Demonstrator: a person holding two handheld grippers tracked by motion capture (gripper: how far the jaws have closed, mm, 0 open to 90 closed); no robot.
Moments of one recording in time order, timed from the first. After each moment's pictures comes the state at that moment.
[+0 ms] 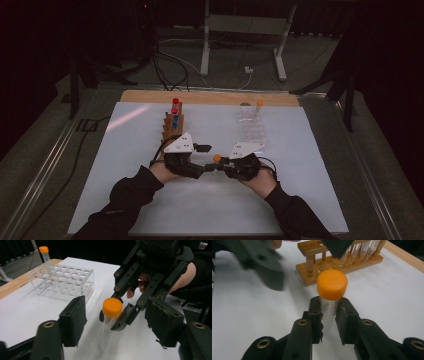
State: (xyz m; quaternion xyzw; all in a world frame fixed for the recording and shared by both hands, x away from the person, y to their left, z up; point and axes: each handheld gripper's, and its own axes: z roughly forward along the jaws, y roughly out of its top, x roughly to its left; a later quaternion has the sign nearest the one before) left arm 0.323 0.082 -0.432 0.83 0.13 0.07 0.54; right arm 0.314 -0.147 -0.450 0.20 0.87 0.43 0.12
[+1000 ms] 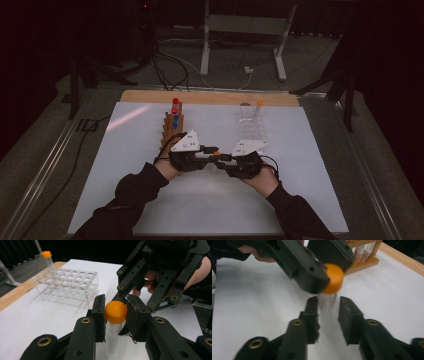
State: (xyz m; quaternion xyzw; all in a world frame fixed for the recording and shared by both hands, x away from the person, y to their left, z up) left arm 0.329 0.075 -0.425 0.83 0.13 0.10 0.53; right arm 0.316 -0.153 -0.444 0.21 0.86 0.45 0.11
